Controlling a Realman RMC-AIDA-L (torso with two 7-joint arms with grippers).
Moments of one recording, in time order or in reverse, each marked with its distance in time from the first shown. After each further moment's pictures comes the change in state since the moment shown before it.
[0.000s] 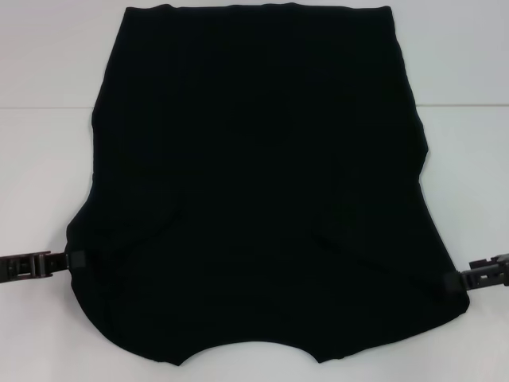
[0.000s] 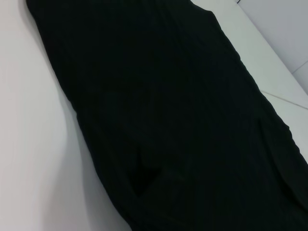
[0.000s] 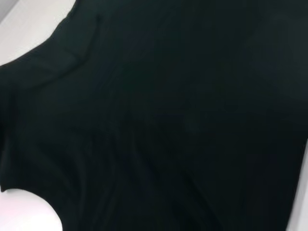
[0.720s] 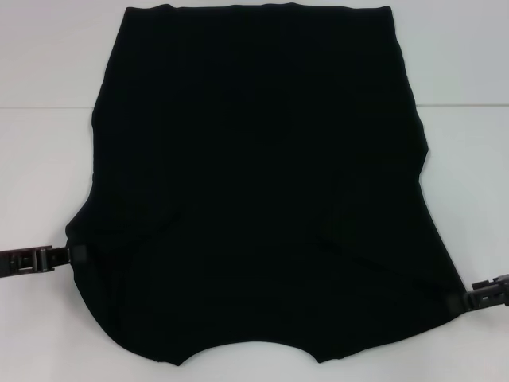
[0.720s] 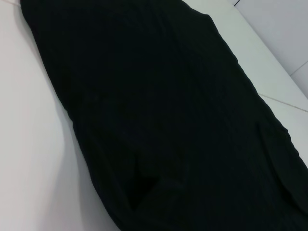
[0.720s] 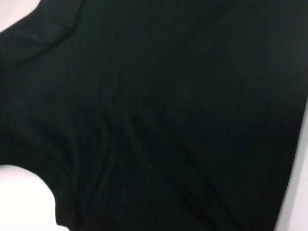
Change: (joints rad) left arm -0.010 0.001 0.000 -0.001 -0.005 -0.006 0.004; right arm 0.002 0.009 -0.015 0.010 -0.064 0.000 0.024
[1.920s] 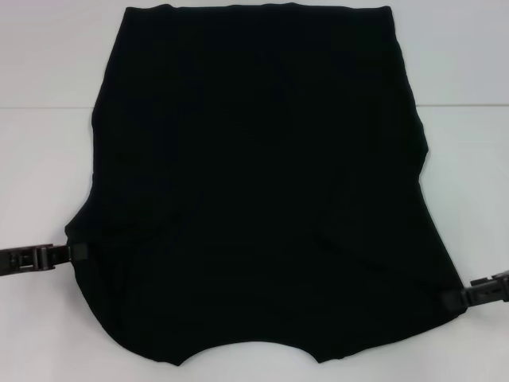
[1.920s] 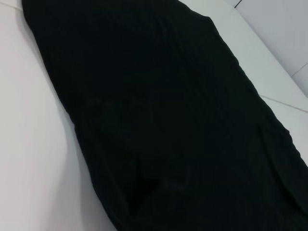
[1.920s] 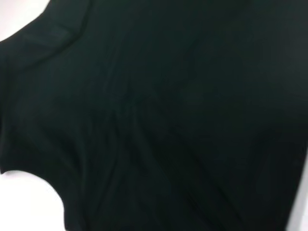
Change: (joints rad) left arm -0.003 0.002 -0.005 -0.008 -0.002 -0.006 0.011; right arm 0.007 0.007 0.025 -0.011 -0.012 -0.016 0.015
